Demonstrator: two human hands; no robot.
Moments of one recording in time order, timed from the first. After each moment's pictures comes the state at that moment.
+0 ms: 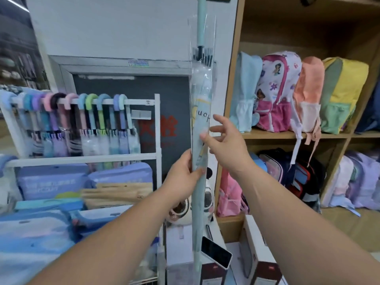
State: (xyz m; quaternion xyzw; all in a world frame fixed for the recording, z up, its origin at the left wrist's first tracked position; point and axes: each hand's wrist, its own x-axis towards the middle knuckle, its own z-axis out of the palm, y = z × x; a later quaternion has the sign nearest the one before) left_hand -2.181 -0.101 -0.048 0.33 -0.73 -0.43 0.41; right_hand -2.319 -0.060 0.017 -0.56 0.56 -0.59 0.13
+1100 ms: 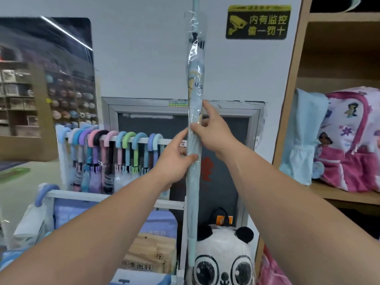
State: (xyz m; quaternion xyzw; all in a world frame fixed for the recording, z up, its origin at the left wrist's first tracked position) left_hand -2.135 -0.248 0.070 0.36 -0.67 -0.39 0.52; right_hand -2.269 -0.255 0.137 -0.67 0.45 -0.55 0.20
